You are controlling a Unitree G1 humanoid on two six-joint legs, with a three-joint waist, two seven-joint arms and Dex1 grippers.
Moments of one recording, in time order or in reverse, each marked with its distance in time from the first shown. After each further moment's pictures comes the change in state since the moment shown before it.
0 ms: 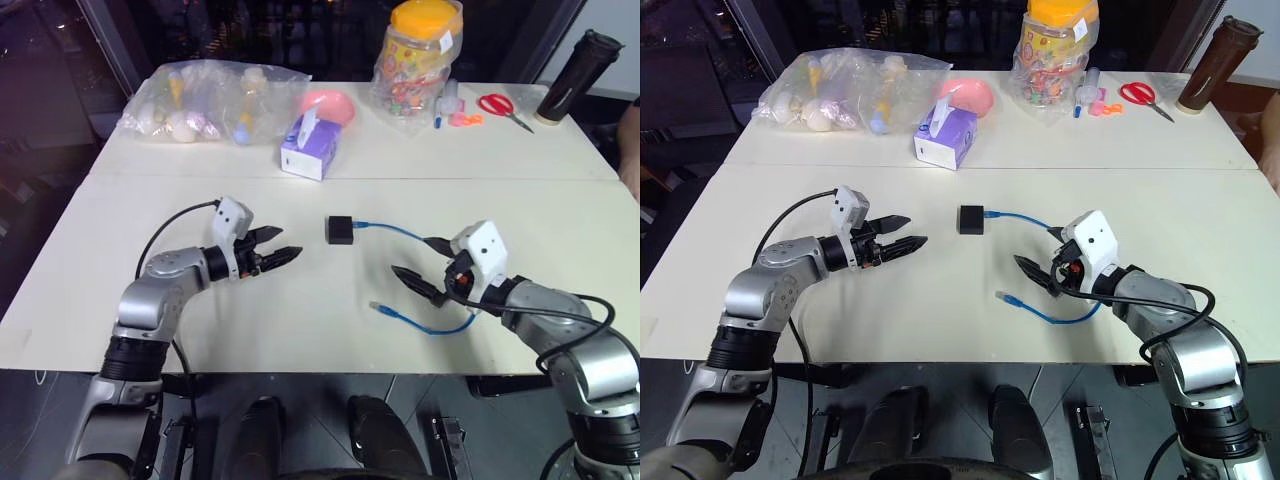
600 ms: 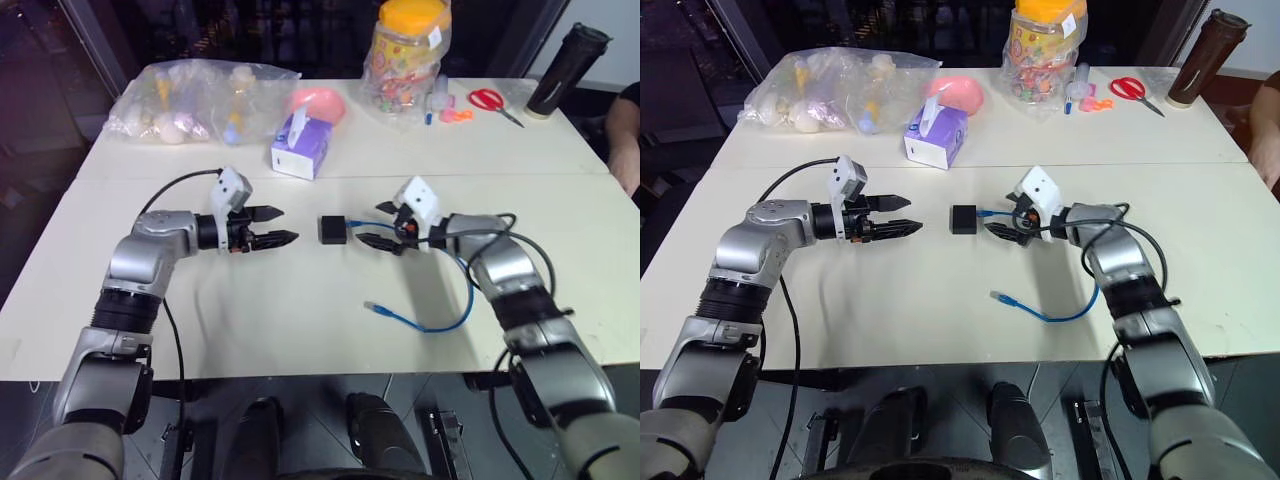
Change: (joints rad) left arm -0.212 0.094 -0.067 0.212 0.051 -0.047 -0.215; right arm -0.723 0.162 0.315 1.132 -0.290 -0.480 0.343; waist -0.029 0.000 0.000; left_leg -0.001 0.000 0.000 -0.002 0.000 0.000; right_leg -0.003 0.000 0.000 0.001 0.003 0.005
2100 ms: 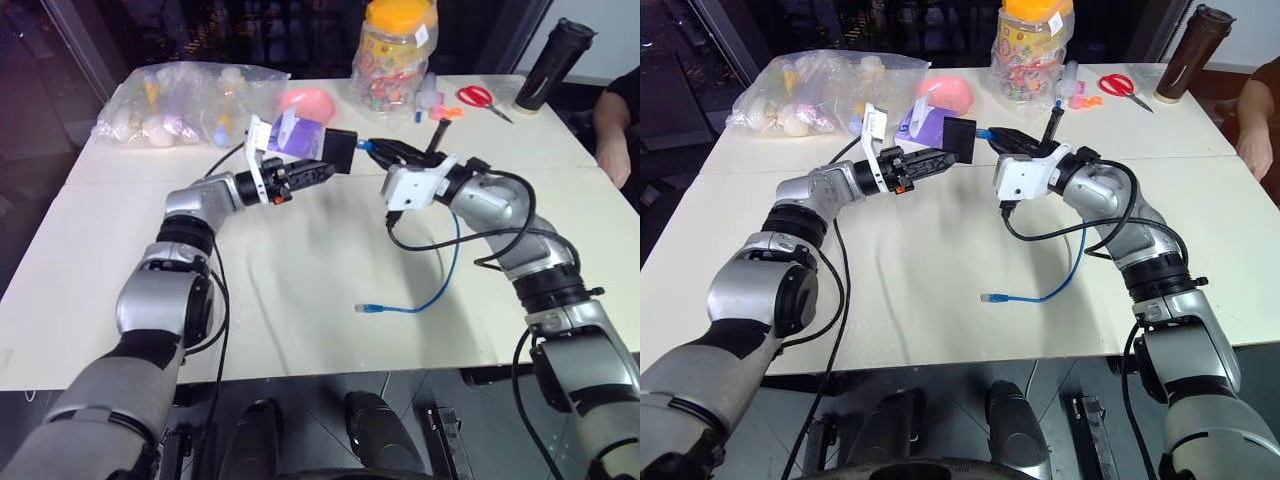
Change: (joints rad) left arm -0.536 -0.266 0.191 0.898 -0.059 -0.105 -0.155; right arm 0.026 -0.146 0.004 -0.334 -0.542 -0.639 -0.499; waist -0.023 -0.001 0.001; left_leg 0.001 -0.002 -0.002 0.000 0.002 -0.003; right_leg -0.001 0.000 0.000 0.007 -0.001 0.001
